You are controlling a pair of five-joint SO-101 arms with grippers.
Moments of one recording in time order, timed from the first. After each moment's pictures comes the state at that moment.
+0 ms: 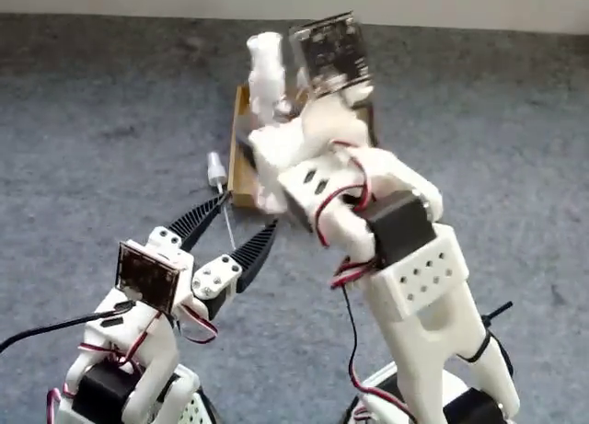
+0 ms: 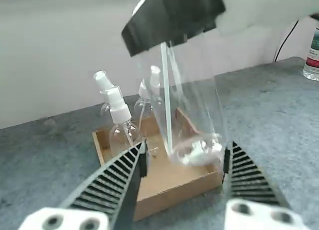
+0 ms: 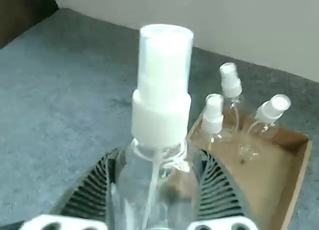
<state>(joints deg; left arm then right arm) 21.1 -101.8 71.3 48.7 2.8 -36.9 -29.2 -0.9 66.2 -5.1</state>
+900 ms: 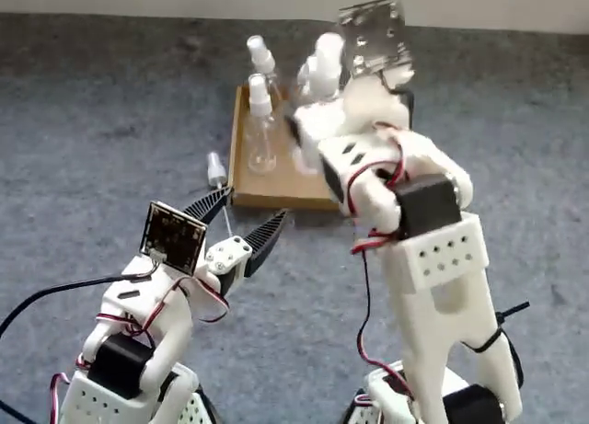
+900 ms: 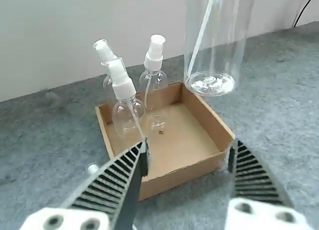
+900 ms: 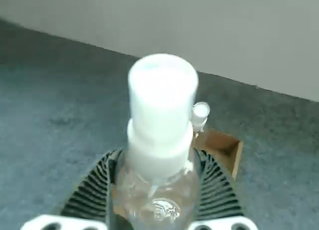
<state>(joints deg) 17.2 -89.6 71.3 43.9 2.4 -22.2 -26.7 3.2 55.8 0.1</state>
